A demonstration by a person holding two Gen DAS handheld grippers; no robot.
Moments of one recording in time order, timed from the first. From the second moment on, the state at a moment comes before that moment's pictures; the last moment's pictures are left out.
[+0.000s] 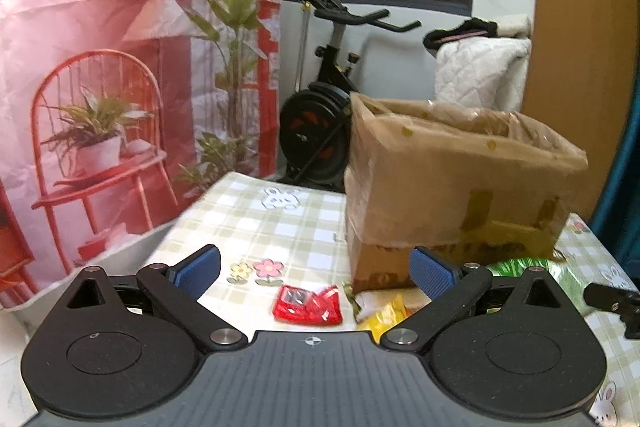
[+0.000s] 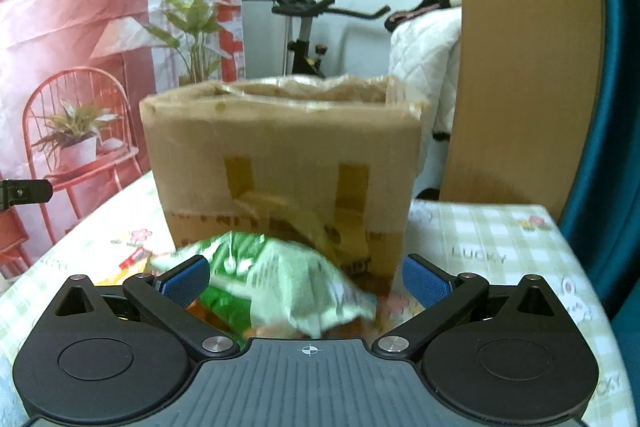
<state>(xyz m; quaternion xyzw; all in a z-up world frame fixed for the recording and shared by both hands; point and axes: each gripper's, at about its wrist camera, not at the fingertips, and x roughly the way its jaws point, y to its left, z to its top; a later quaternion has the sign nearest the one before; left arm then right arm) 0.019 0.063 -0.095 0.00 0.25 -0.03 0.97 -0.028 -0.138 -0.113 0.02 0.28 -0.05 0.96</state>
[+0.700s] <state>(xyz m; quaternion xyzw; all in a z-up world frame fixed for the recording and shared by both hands) 0.041 0.042 -0.164 0.01 0.34 -0.10 0.94 -0.034 -0.119 -0.199 0.04 0.39 -0.03 0.92</state>
